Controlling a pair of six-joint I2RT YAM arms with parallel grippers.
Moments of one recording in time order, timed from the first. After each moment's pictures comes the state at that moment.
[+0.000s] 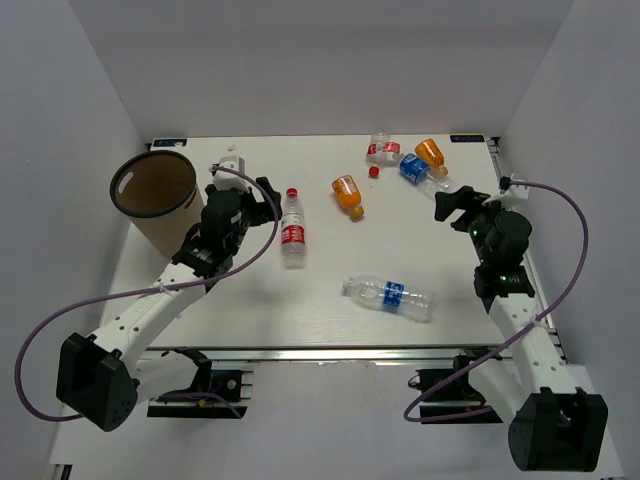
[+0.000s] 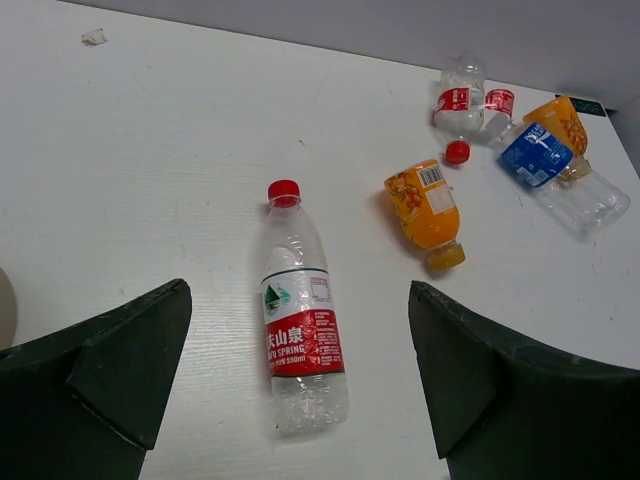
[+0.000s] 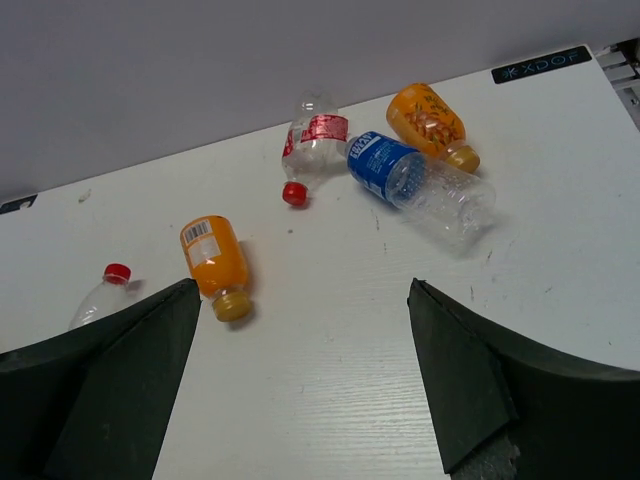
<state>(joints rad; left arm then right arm) -0.50 1.13 0.85 0.06 -0.31 -0.36 0.04 0.91 0.59 0.26 -0.09 0.35</state>
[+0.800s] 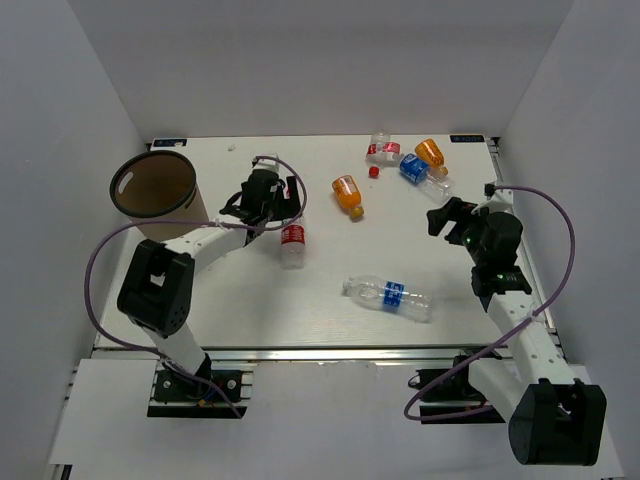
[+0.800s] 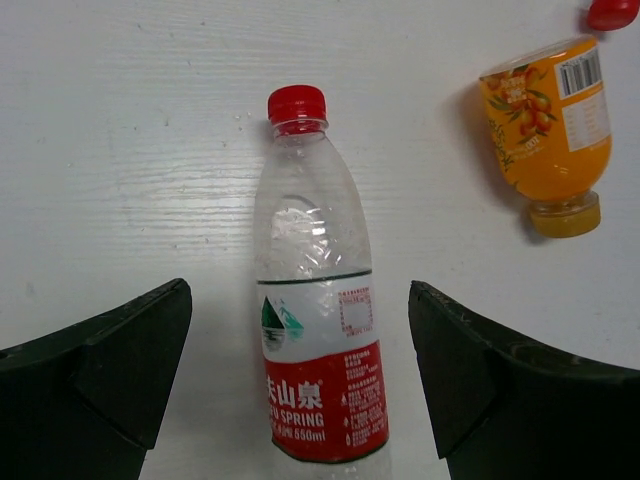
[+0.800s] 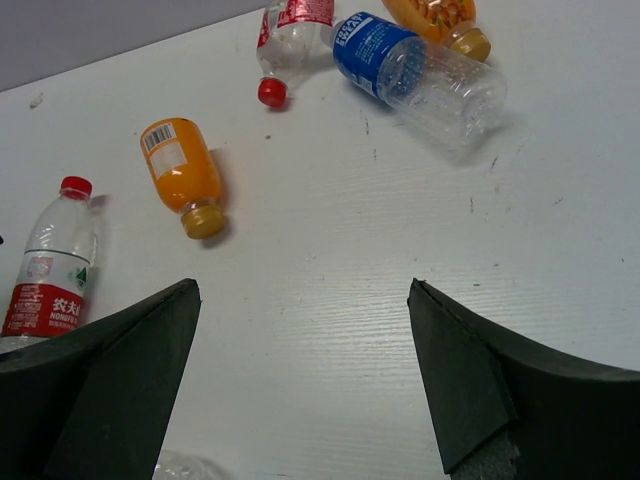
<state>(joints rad) -0.45 1.68 1.09 0.00 -0.21 -0.39 0.04 0.92 0.57 0.12 -0.14 0.32</state>
